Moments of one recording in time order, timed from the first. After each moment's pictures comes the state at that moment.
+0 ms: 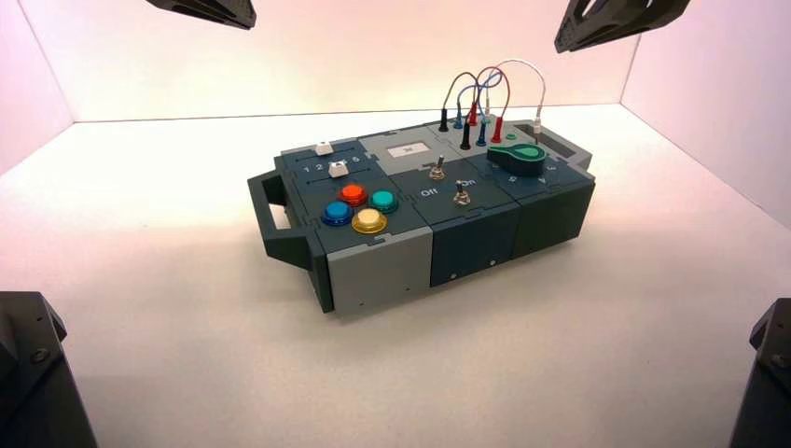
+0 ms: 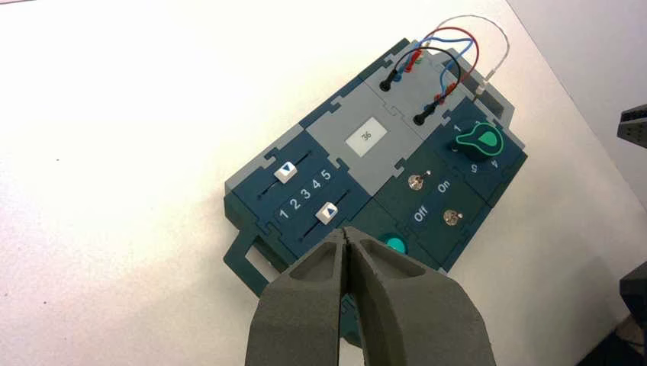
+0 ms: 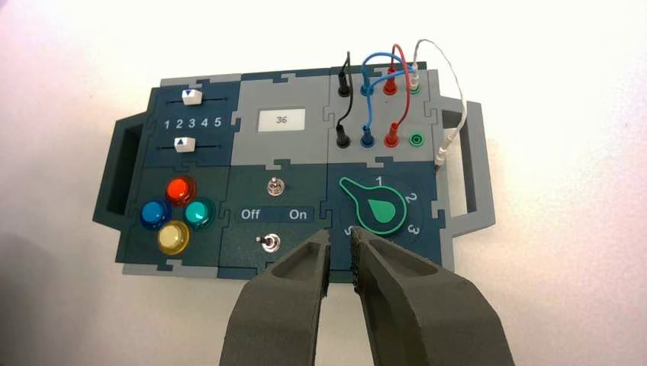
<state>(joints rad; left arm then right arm) -0.54 -0.70 1.01 -0.18 0.51 -0.13 0.50 -0.67 1.01 0.09 0.50 0.06</state>
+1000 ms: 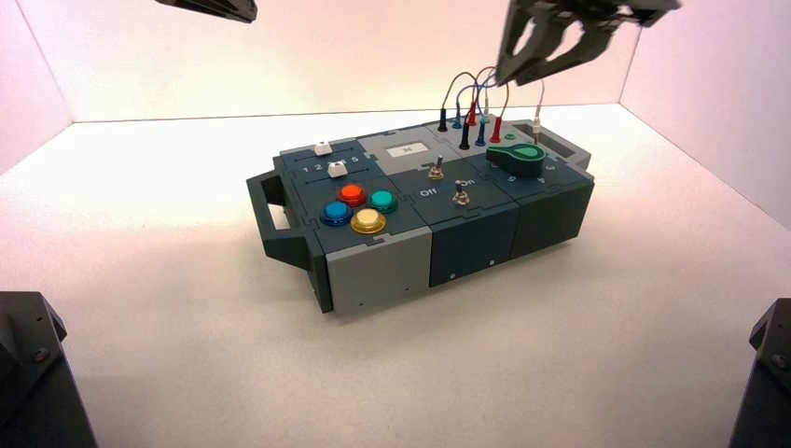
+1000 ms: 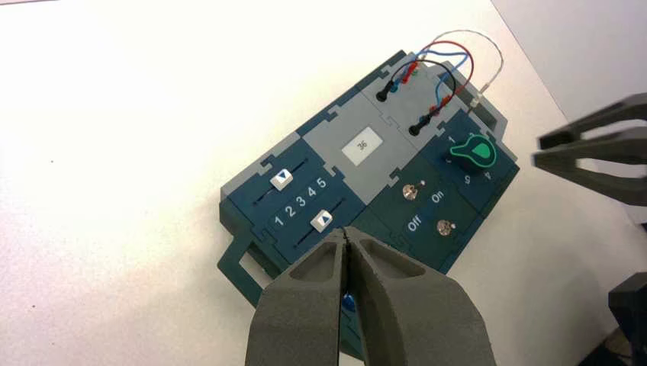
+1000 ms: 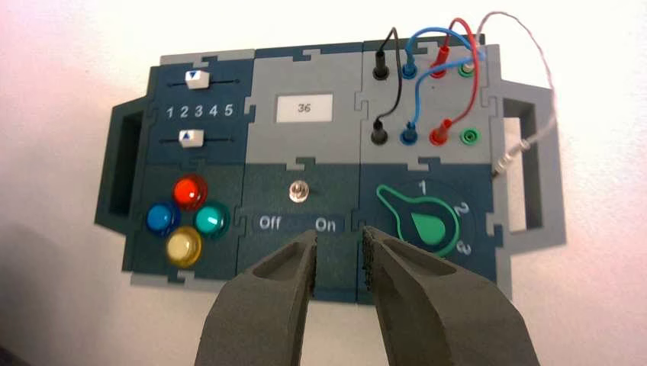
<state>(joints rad) -0.54 -0.71 1.01 -0.19 0.48 -0.15 0.56 -0.39 0.90 0.14 0.45 0.06</state>
